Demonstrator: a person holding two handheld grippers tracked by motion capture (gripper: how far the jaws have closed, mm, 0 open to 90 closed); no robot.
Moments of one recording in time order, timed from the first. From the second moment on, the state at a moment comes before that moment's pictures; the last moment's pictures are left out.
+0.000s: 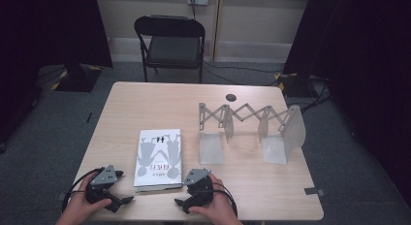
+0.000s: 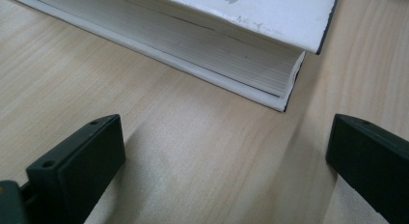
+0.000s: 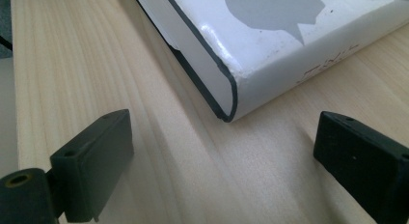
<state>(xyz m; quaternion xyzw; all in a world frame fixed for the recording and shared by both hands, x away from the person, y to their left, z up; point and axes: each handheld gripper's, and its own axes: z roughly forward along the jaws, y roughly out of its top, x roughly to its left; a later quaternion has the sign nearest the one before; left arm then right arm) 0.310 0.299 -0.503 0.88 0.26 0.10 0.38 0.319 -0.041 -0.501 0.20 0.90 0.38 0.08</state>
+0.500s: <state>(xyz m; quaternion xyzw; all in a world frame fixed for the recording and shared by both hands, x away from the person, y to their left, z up) 0.313 0.294 -0.495 0.89 0.27 0.10 0.36 0.318 -0.042 -0.501 0.20 0.90 0.38 0.09</state>
